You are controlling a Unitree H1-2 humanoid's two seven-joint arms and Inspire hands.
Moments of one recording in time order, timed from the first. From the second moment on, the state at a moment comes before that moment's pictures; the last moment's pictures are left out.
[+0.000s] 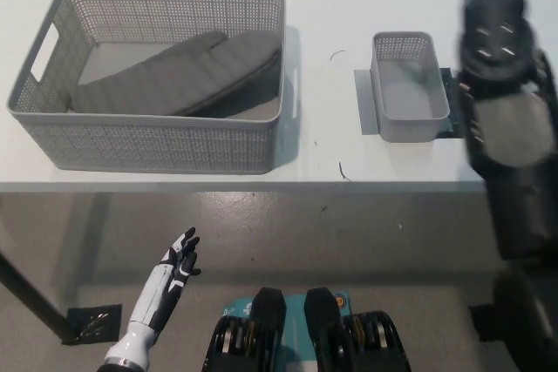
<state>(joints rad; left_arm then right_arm) -0.19 0.16 -0.13 0.56 0.13 -0.43 0.05 -1.00 -0.11 -0.13 0.44 -0.28 0.08 -0.20</state>
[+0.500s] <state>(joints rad) -0.19 0.16 -0.13 0.57 0.13 -0.43 0.05 -0.52 -0.19 -0.16 0.02 -0.20 0.08 -0.20</state>
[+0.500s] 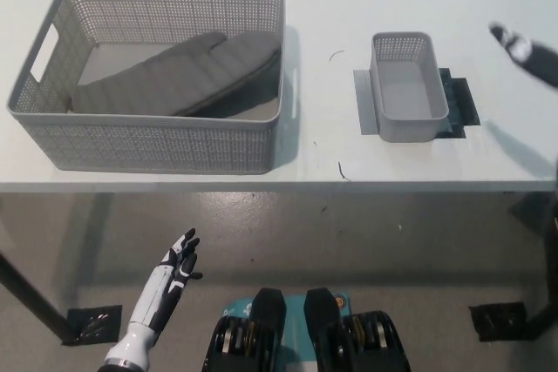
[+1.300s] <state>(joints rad) -0.19 0.16 -0.14 0.57 0.13 -0.43 0.04 0.01 -0.19 0.06 0.04 -0.12 -0.21 -0.10</state>
